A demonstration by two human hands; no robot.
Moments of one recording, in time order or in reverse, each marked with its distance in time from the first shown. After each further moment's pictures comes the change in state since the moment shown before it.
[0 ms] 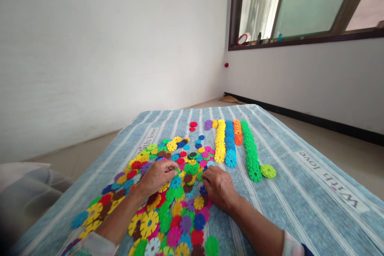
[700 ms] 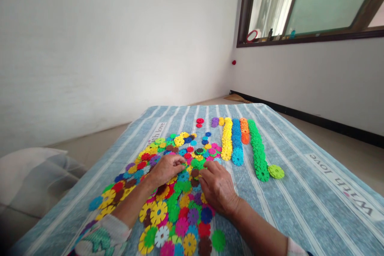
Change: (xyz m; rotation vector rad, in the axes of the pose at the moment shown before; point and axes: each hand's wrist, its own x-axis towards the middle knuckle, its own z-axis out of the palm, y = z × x) left_hand 0.003 -0.010 0.004 0.074 -0.014 0.024; right_hand 0.001 -0.030 -0.003 -0.005 0.113 -0.180
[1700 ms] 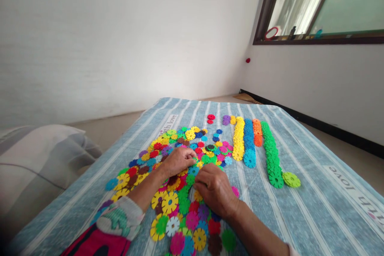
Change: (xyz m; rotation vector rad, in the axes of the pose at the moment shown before) left_hand -0.001 0.001 0.003 -0.096 0.005 0.010; right_hand 0.013 -0.028 0.012 0.286 -0.196 -0.006
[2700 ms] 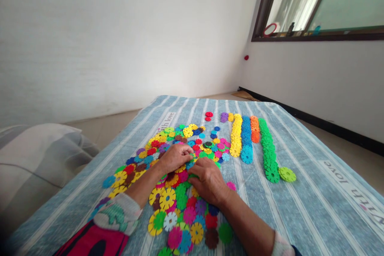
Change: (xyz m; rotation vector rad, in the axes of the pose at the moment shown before) left_hand 0.001 -0.004 -0.001 0.044 0.032 0.019; right_hand 0.011 0.009 0.010 -0.110 -0.029 -0.049
